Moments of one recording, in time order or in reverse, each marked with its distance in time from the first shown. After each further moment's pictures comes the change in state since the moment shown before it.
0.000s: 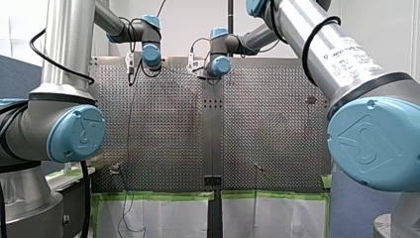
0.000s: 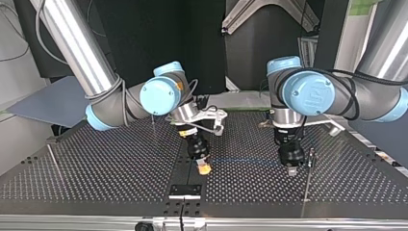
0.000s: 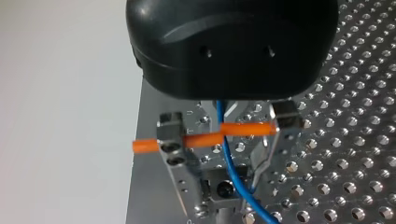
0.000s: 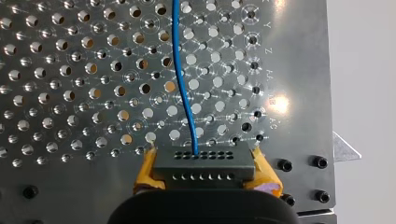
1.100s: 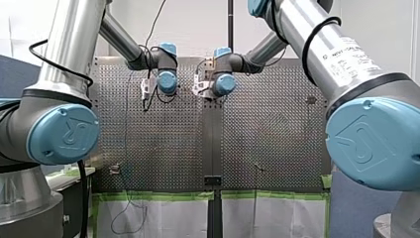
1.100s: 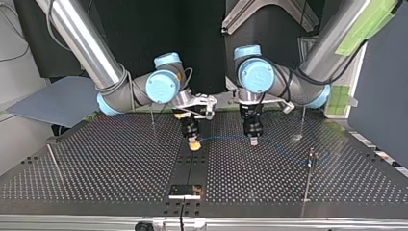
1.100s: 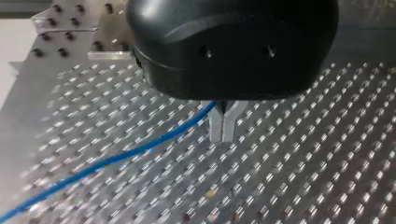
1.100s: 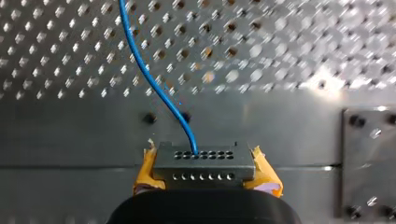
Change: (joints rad) left arm -0.169 -0.140 -0.146 0.205 -0.117 -0.006; right arm -0.025 -0.005 0.227 -0.078 0.056 -0.020
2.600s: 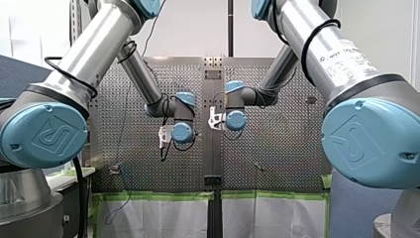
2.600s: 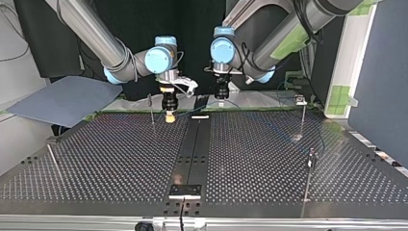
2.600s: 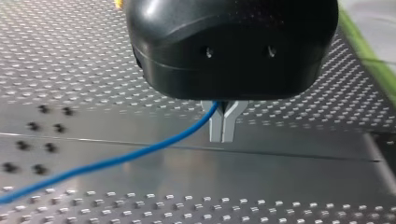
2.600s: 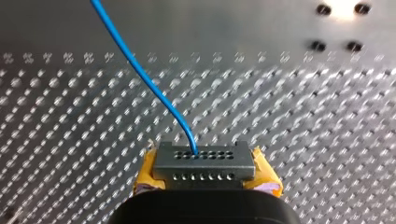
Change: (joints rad) left arm -0.168 -0.309 -0.159 0.330 -0.002 -0.081; right arm -0.047 0.003 0.401 -0.400 0.232 -0.022
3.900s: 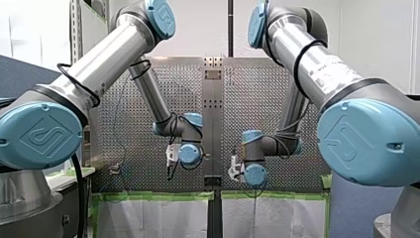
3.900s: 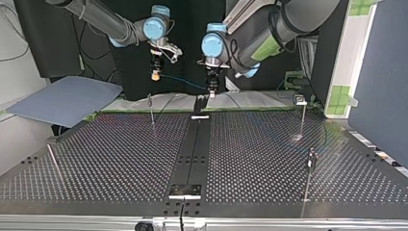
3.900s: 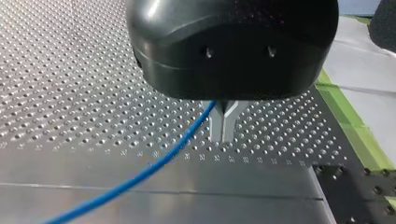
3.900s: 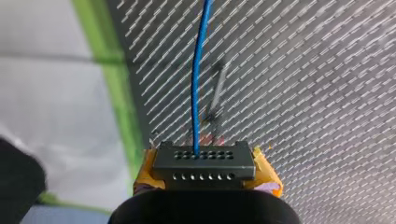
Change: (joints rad) left arm -0.068 -0.166 0.037 0.108 -0.019 0.008; right arm -0.066 0.185 0.384 -0.384 0.127 0.075
